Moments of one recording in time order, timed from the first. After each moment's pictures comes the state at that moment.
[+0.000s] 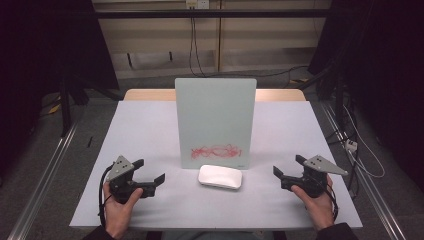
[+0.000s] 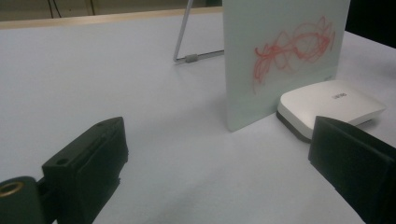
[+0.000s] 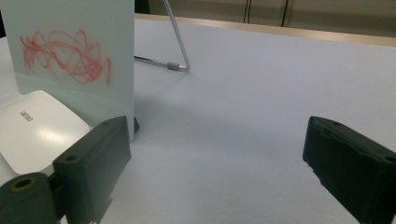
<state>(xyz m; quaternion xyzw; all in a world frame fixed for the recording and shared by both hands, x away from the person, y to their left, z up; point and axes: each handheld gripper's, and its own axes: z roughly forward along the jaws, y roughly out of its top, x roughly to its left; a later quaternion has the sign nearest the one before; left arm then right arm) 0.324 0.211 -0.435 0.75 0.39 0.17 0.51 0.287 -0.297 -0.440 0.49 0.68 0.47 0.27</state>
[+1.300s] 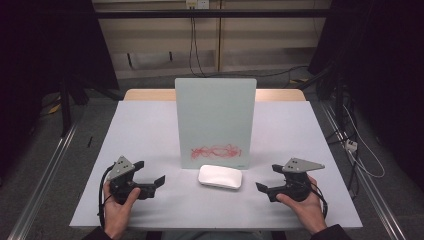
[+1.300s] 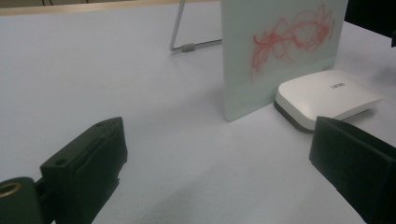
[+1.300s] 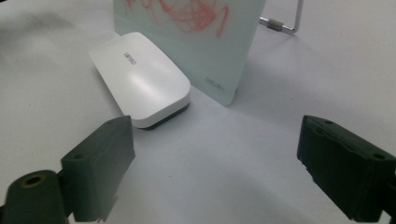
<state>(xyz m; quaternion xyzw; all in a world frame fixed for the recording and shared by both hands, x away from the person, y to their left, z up) 0.324 0.211 -0.437 0.76 0.39 0.15 0.49 0.289 -0.260 -0.437 0.40 0.79 0.44 0.15</state>
